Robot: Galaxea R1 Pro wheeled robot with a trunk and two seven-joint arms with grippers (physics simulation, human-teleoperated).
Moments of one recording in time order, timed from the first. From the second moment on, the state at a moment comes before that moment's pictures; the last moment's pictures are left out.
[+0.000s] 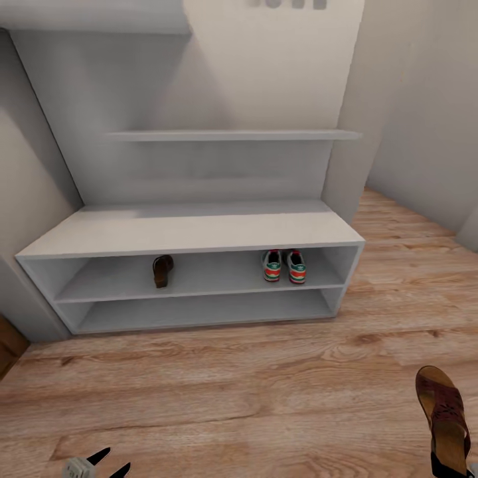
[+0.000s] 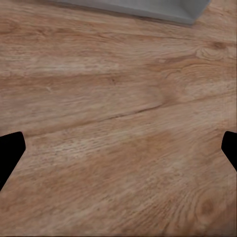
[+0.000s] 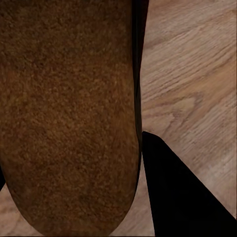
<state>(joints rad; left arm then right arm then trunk) -0.19 0.29 0.37 -0.45 0.10 -0.35 -1.08 -0.12 -0.19 -0.67 -0.74 0.04 -0.12 0.11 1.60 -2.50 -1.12</state>
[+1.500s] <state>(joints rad) -0.19 0.29 0.38 -0.45 0.10 -0.35 -1.08 -0.12 -0.18 -0.67 -0.75 0.04 -0.12 0.11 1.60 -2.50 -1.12</state>
